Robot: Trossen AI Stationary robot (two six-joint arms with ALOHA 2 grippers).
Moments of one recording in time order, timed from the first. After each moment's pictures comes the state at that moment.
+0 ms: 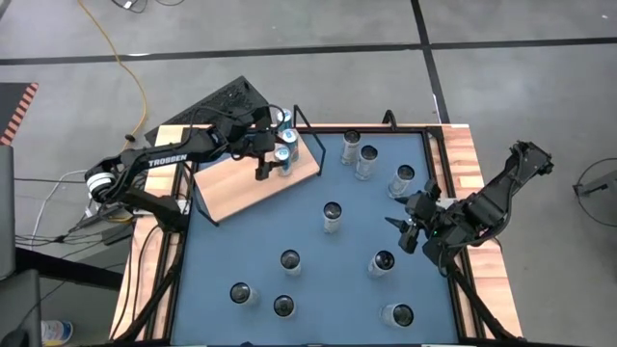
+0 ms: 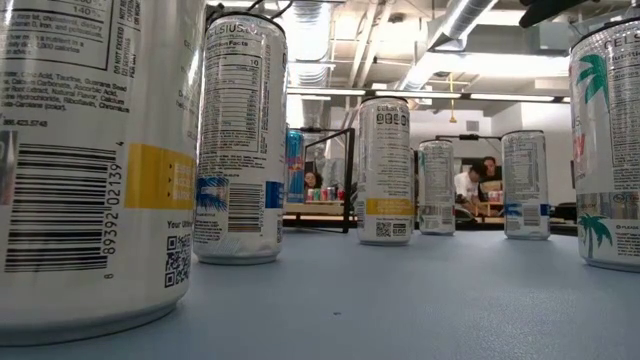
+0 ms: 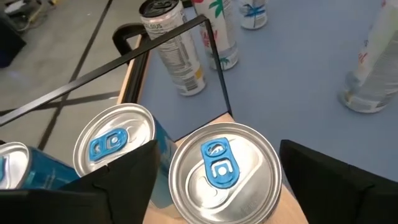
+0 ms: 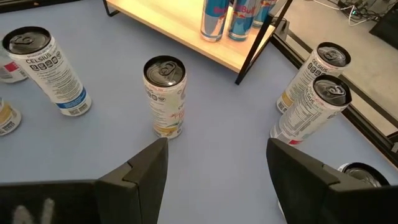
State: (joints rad) left arm 0.61 1.37 0.88 0.01 0.33 0.50; right arm 0.70 1.13 1.18 -1.22 0.88 0.99
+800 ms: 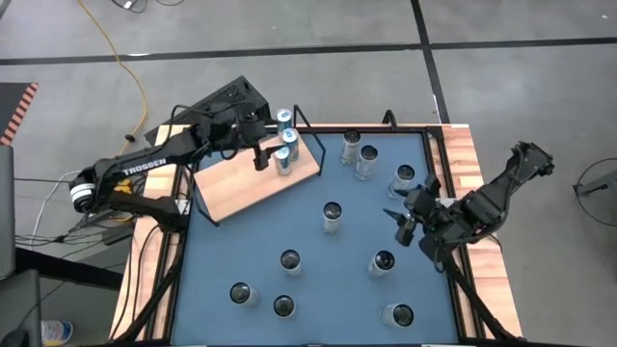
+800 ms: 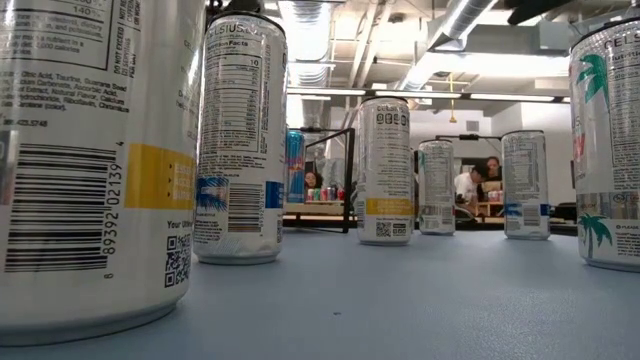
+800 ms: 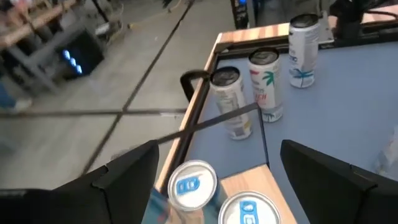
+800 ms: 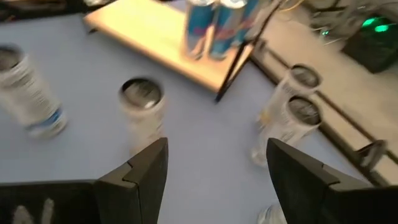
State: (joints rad) left arm 0.53 1.20 1.02 -0.09 0.08 0.35; right arm 0.64 1.13 1.18 -1.20 0.98 0.92
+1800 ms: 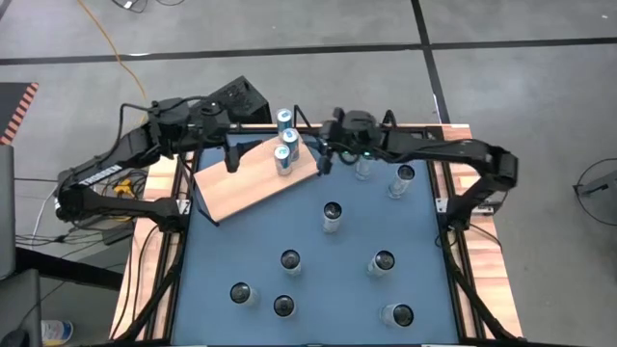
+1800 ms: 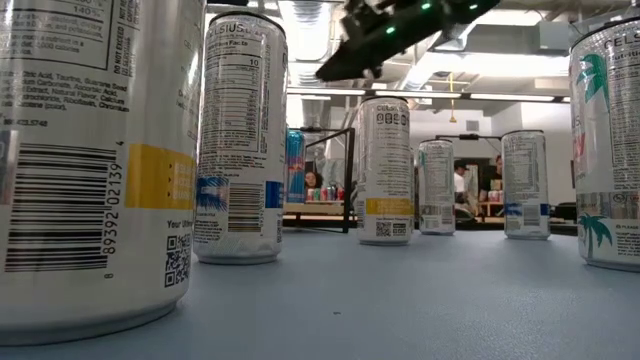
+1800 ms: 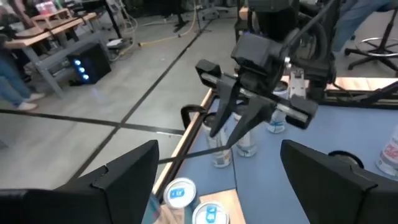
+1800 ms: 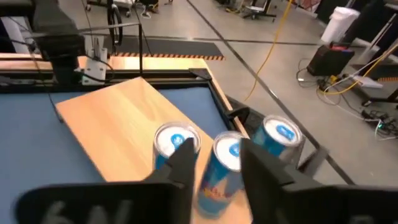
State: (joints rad) left arm 0.40 0.99 1.24 -0.43 -0.04 0.18; right arm -0.32 1.60 1.28 0.02 0.05 -0.18
